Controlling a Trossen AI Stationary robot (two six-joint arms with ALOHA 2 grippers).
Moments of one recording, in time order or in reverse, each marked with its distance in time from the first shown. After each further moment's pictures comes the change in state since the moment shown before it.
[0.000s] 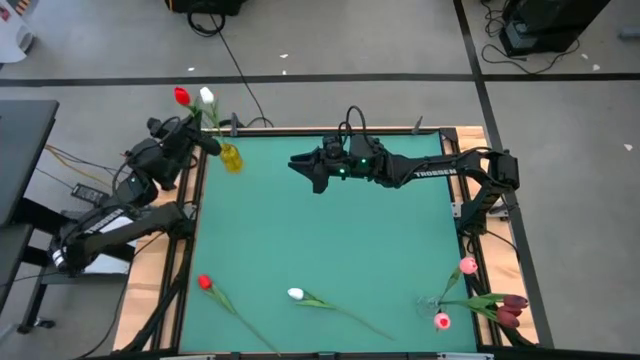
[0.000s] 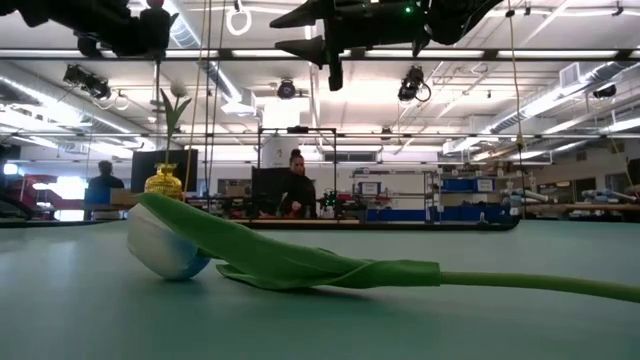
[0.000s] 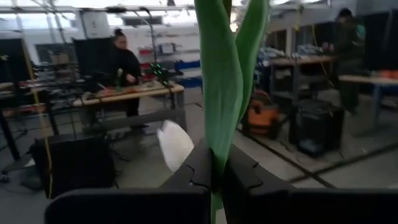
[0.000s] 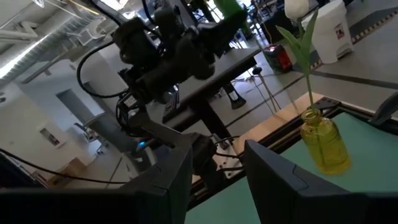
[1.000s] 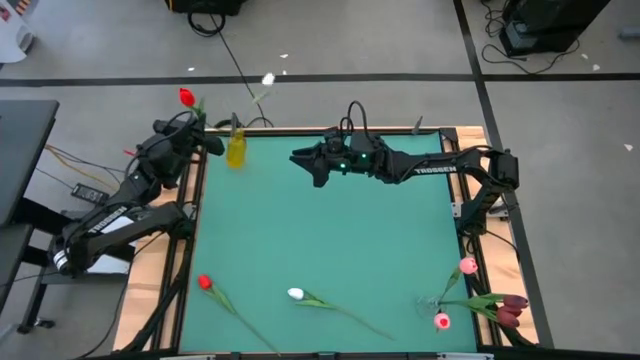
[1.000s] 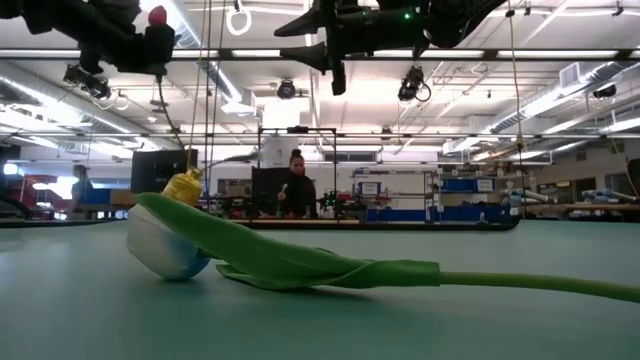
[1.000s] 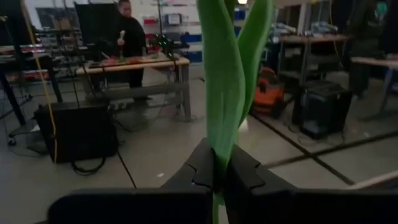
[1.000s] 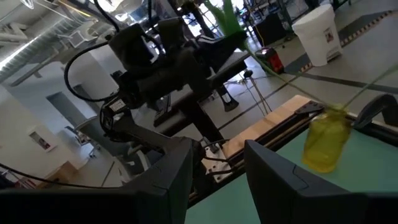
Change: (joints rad) left arm 0.070 0.050 -0.001 -0.093 0.038 -0.124; right arm -0.034 0.000 0.000 -0.008 -0.006 -0.005
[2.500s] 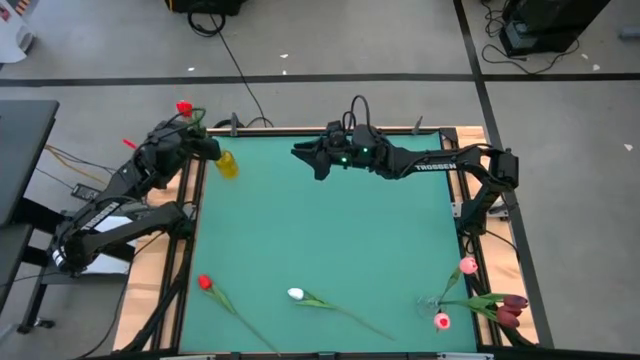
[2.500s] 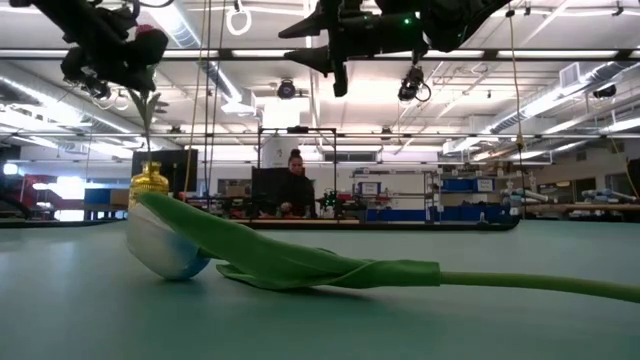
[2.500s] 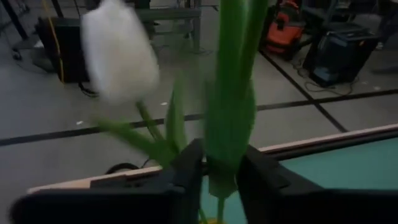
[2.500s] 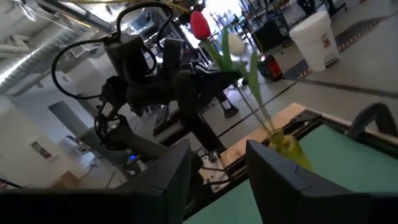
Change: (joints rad) left arm 0.000 0.047 0.173 -0.495 -0.012 -0.297; right arm -0.038 0.000 0.000 0.026 -0.021 0.018
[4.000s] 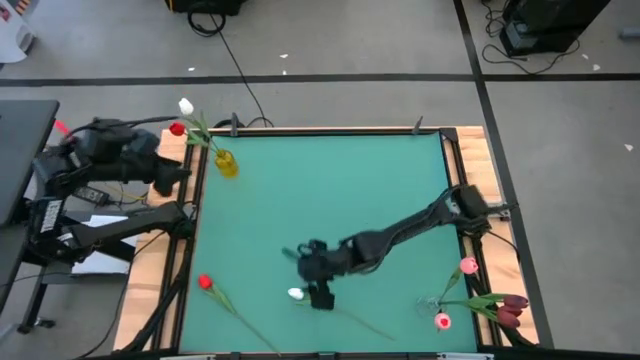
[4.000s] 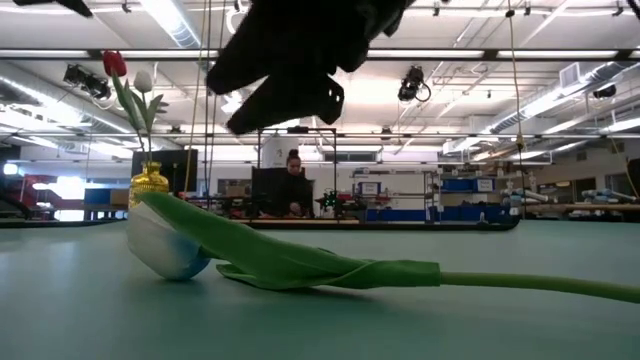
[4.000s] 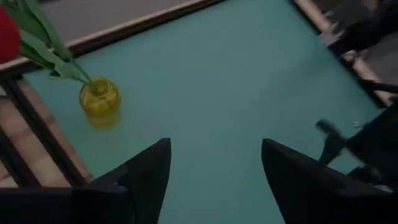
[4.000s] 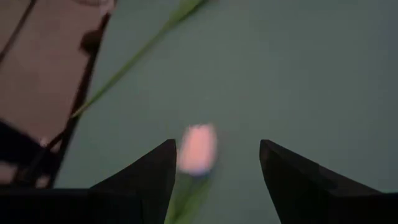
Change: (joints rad) left arm -0.028 0.152 0.719 -0.934 0.689 -0.076; right arm 0.583 0.307 0.277 -0.754 0.111 -0.255
